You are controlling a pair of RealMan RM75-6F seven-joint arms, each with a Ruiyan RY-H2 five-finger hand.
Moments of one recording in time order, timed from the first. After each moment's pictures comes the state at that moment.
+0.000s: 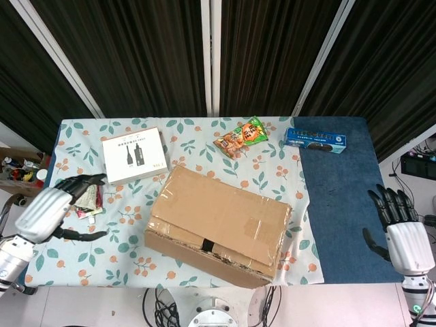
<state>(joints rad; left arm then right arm) -0.39 -0.64 -0.06 -2.00 1.63 1.23 -0.33 0.06 -1.07 0.07 -1.73 -1.67 1.58 -0.06</state>
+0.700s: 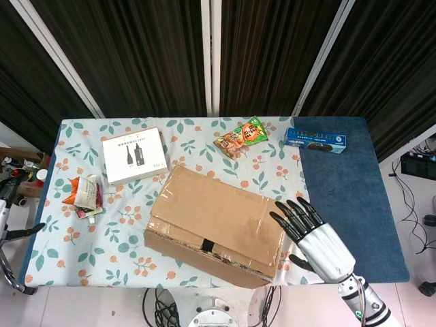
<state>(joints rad) -0.19 -0.90 -0.06 -1.66 1.42 1.39 -0.28 0.23 -1.04 0.02 -2.11 -1.85 1.28 -0.41</state>
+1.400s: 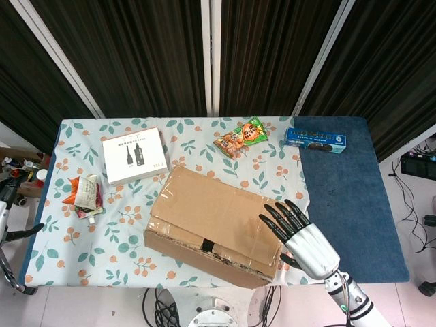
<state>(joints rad) -0.18 -0.92 -0.07 -1.64 1.43 1.40 -0.24 0.27 -1.15 0.03 -2.03 -1.82 1.25 -0.45</state>
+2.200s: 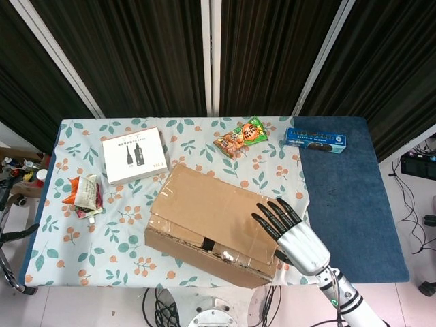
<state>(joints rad) -0.16 -0.94 -0.08 -1.59 1.43 1.41 -0.28 0.31 -1.22 0.04 -1.99 -1.79 1.23 -0.50</state>
